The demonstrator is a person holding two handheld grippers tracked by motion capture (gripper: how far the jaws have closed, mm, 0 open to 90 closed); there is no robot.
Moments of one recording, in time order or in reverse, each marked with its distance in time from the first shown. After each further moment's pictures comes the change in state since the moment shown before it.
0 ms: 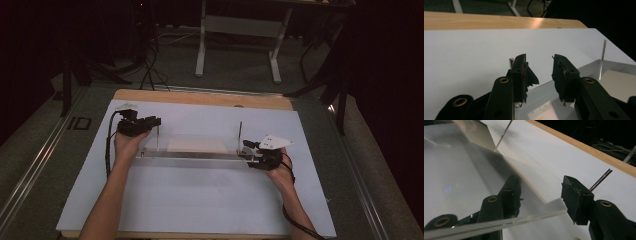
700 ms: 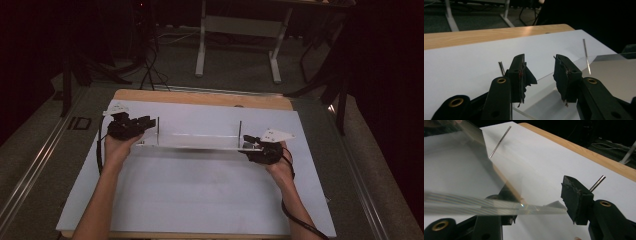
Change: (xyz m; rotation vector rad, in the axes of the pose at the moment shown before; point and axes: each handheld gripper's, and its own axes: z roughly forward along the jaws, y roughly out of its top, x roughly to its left) left arm -0.009 0.001 -0.038 -0.062 -0.048 0.094; right arm -0.010 0.014 0.001 -0.013 -0.006 0.052
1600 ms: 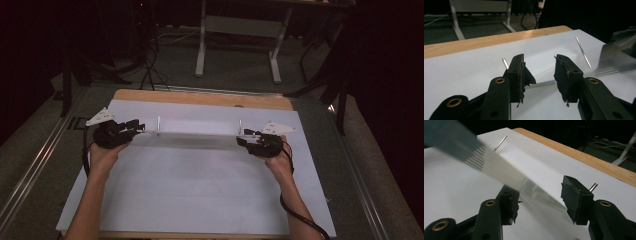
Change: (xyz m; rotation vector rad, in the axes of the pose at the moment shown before) left arm -0.005 -0.011 -0.045 -0.041 0.030 0.078; right arm -0.010 0.014 0.004 -0.013 -0.019 0.053
